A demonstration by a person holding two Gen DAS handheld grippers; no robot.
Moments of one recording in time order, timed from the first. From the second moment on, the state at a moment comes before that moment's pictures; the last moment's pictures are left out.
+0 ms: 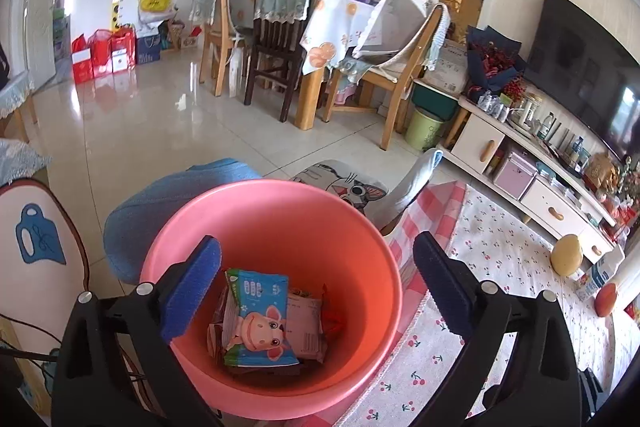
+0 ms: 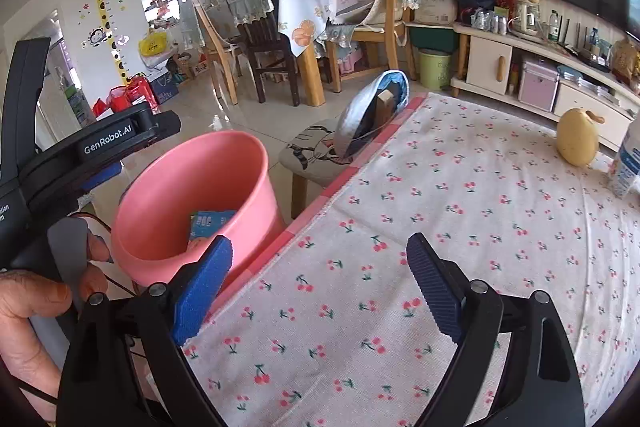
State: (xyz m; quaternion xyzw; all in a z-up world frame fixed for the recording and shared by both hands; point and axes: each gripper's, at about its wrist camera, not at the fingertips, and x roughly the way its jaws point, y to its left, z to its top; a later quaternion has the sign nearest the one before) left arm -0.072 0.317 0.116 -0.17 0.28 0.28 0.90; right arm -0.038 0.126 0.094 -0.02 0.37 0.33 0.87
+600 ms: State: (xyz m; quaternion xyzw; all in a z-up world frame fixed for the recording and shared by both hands) left arm -0.069 0.234 0.125 -0.06 0.28 0.23 0.93; right arm -0.068 0.049 0.108 -0.05 0.33 0.26 0.90
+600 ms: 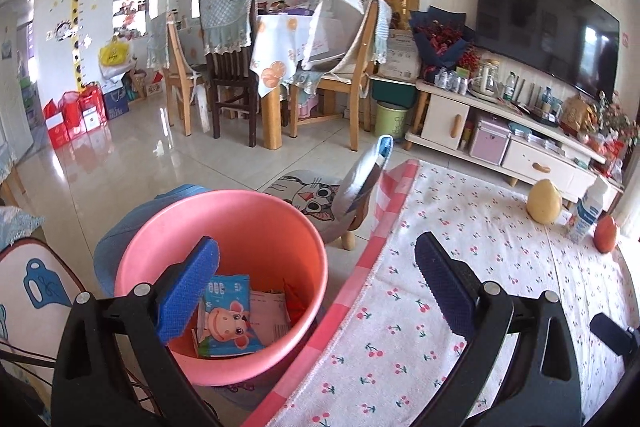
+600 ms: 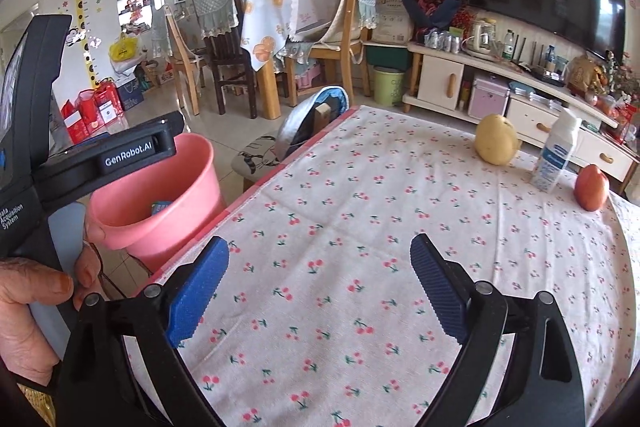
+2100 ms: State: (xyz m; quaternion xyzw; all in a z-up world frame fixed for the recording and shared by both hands) left arm -0.172 0.064 0.167 0.01 0.22 0.10 0.97; right arm -0.205 -0.112 0.181 -0.03 0.20 0.08 0.98
